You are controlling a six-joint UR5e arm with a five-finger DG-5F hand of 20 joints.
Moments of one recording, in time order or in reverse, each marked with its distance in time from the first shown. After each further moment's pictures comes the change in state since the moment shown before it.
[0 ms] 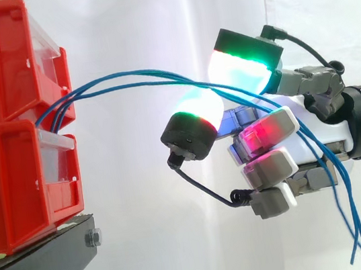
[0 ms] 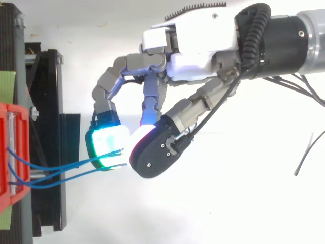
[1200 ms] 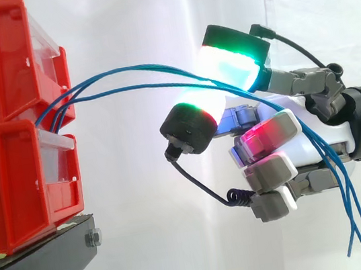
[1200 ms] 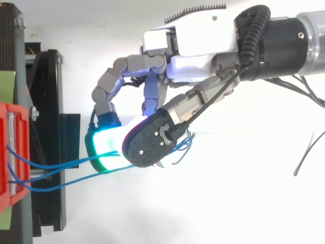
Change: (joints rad) arm 0.002 0.000 -0.001 -0.004 0.000 0.000
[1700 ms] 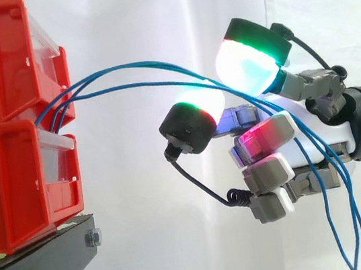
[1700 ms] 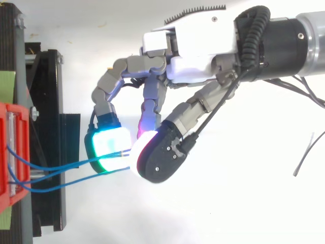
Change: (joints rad) arm 0.001 0.000 0.000 -0.001 0.000 0.000
